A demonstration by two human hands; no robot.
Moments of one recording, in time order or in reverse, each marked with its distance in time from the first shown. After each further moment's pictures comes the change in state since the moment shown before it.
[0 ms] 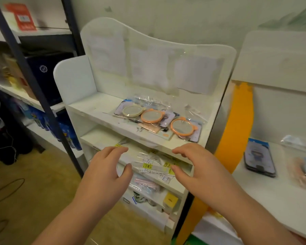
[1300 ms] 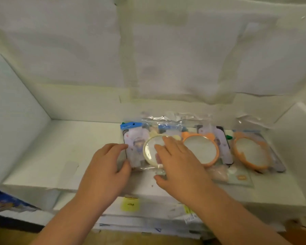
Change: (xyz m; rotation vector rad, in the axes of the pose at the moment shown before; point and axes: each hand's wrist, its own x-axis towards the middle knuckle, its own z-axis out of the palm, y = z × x) left_hand 0.407 -0.237 0.054 -0.110 -0.362 0.312; right_hand 0.361 -0.012 0.231 -0.383 -0.087 0.365
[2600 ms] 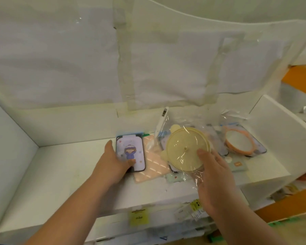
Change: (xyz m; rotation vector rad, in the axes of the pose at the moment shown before) left_hand 0.077 -0.037 -0.001 -0.288 -0.263 -0.280; right_hand -0.025 -0.051 -0.024 1.656 0.705 0.893
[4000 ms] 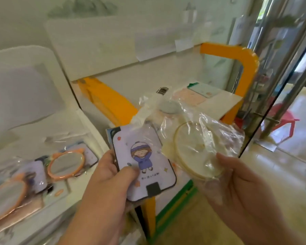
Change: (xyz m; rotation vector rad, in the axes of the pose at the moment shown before) left_hand -0.298 0.322 0.304 -0.765 -0.628 0.099; right_hand -0.072 -0.157 -0.459 0.922 -0.036 -0.132
